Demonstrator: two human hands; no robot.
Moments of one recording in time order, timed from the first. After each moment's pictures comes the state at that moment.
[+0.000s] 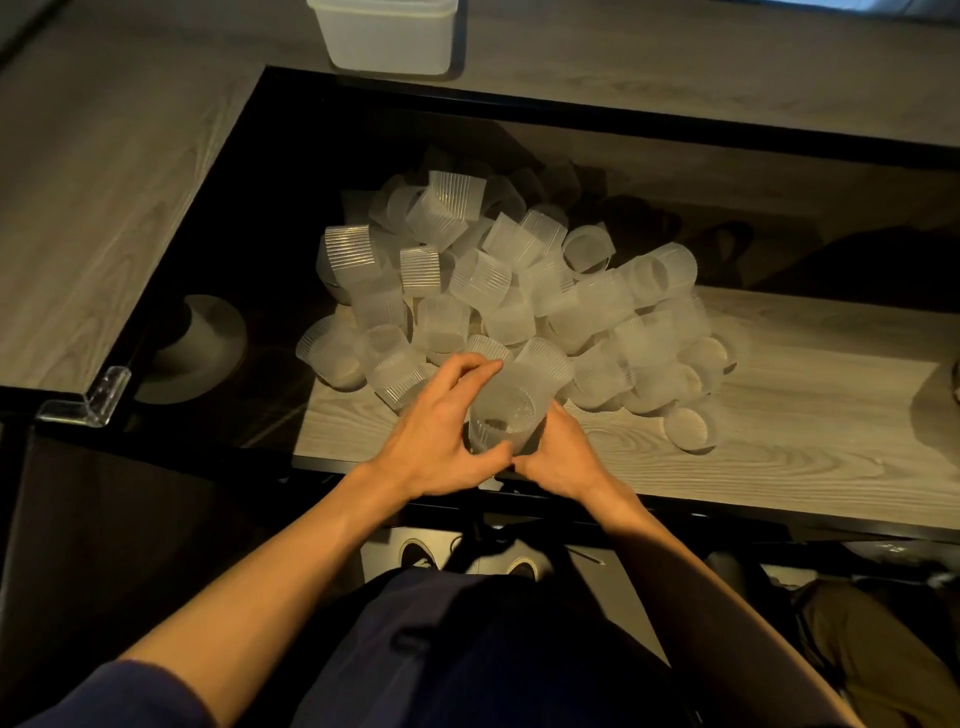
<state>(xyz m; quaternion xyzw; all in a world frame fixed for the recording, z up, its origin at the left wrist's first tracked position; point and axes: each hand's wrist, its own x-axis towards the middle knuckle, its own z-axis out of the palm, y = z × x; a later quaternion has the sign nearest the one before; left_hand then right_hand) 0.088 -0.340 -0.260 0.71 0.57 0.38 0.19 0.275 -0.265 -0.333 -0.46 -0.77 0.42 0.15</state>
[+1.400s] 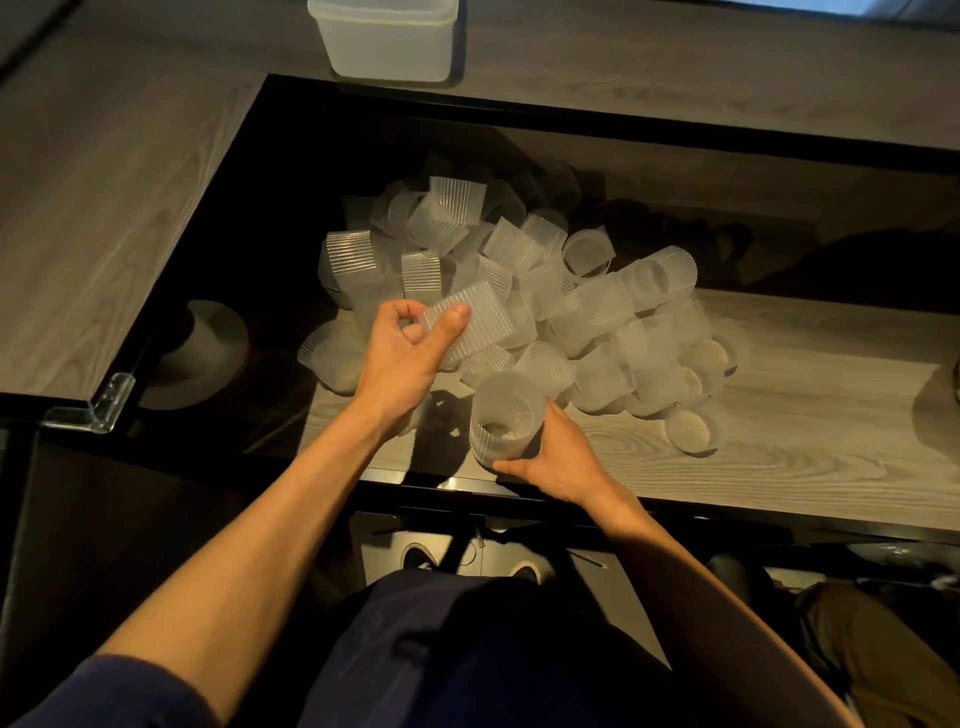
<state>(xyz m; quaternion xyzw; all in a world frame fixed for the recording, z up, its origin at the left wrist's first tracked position) 0.069 -0.303 -0.200 0.29 0.63 0.57 0.45 0.276 -0.265 -0.330 -0.48 -0.76 0.41 0.14</state>
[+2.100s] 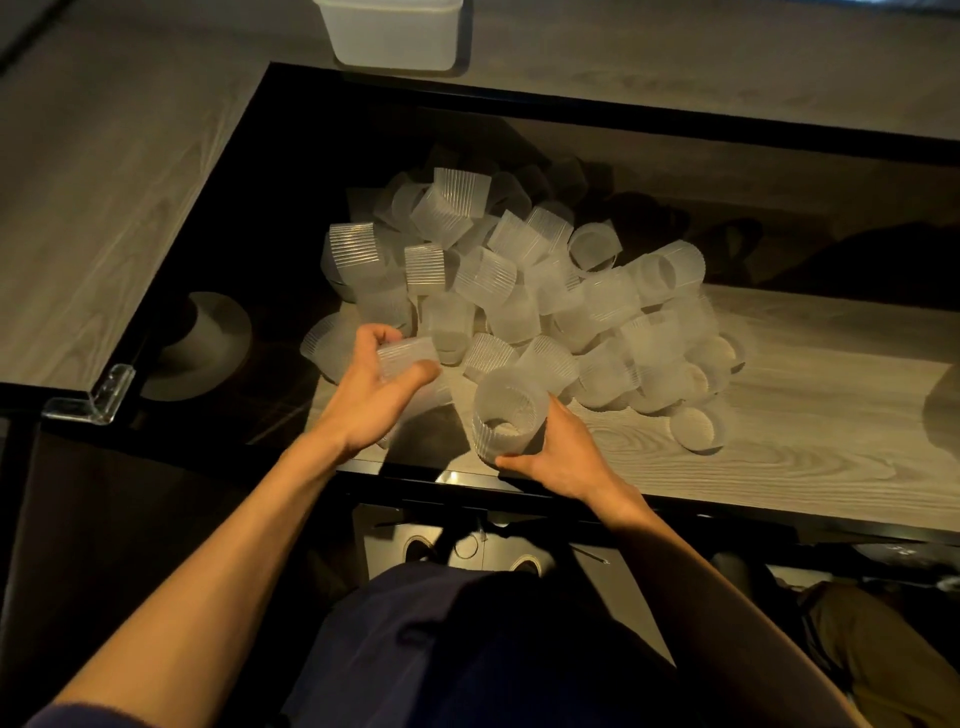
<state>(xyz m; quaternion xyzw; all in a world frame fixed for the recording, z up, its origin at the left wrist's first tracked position) 0.035 -0.339 -0.219 0.42 0.74 0.37 0.39 0.278 -0.266 -0.325 -0.47 -0.76 0.43 0.14</state>
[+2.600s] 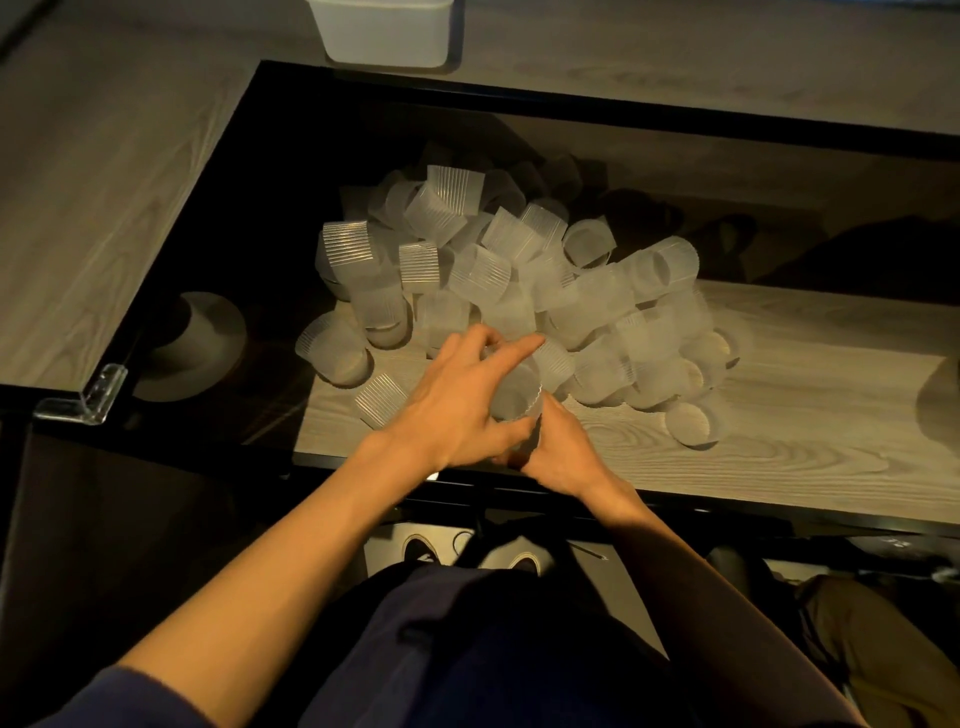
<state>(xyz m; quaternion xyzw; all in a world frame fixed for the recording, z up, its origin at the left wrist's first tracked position) 0.100 -0.318 -0.217 0.72 0.62 0.23 0.19 0.274 -0.268 -0.321 -0.46 -0.77 0.42 0.15</state>
